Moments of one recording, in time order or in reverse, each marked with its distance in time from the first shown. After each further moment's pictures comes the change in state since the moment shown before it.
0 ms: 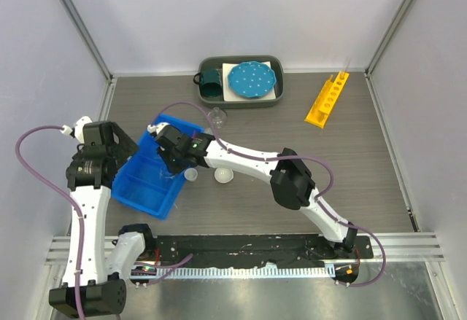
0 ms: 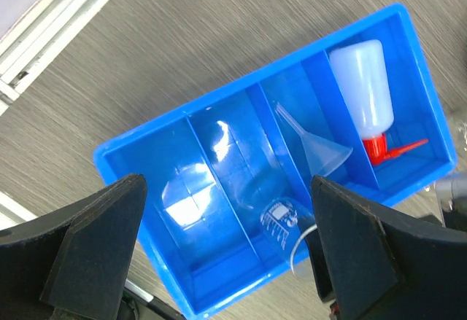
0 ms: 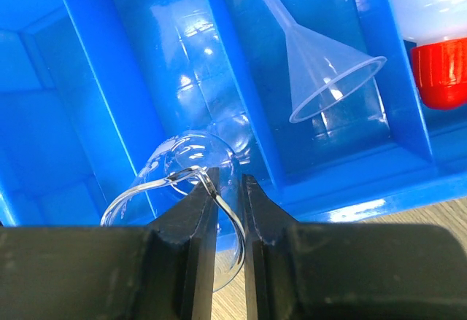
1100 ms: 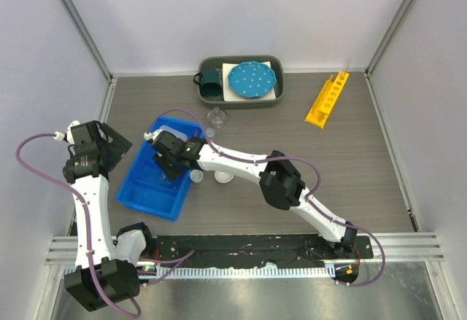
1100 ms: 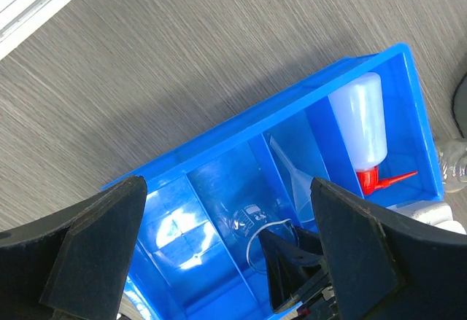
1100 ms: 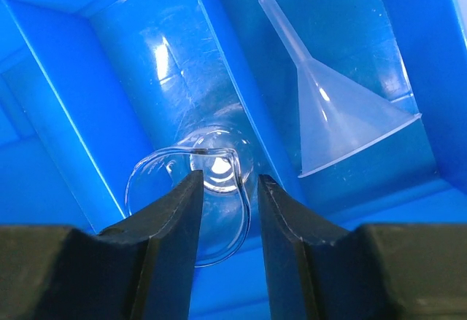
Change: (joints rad) left arm 0.241 0.072 -0.077 0.128 0.201 0.004; right arm 0.011 0.117 0.098 -0.042 -0.009 -0.037
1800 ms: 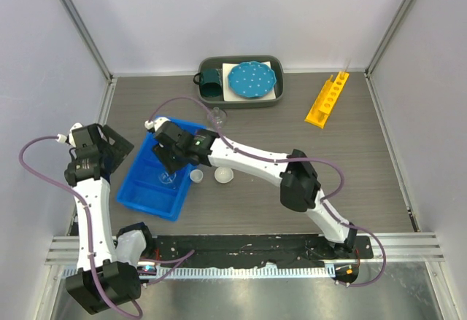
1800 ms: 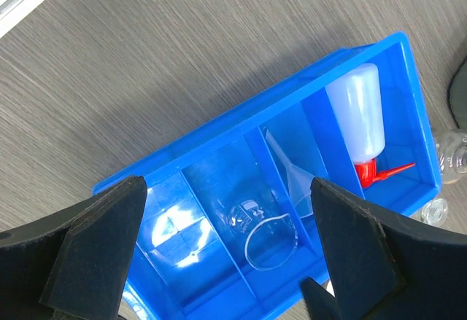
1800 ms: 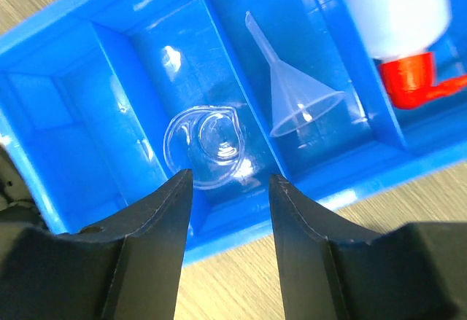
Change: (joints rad) left arm 0.006 -0.019 -0.032 0.019 0.034 0.000; right arm 0.013 -0.148 -0.051 -0.029 0.062 -0.006
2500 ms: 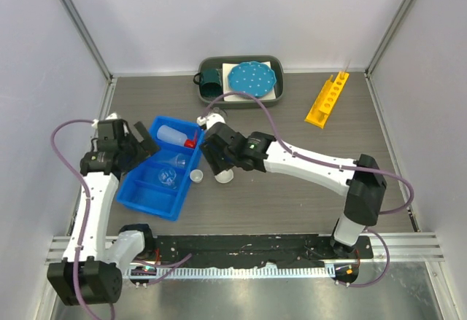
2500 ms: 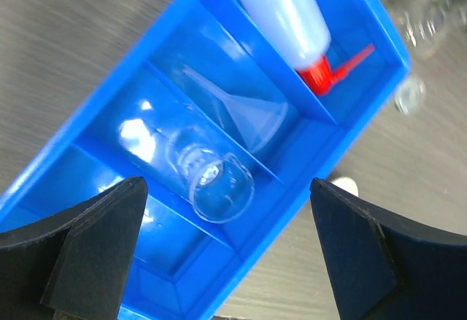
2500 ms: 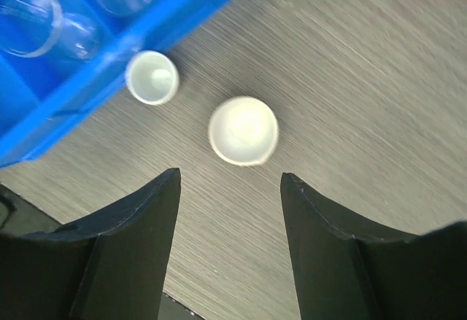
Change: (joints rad) left arm -0.219 0.042 -0.023 0.021 0.128 0.041; right arm -0.071 -0.558 -0.628 0.049 0.167 0.019
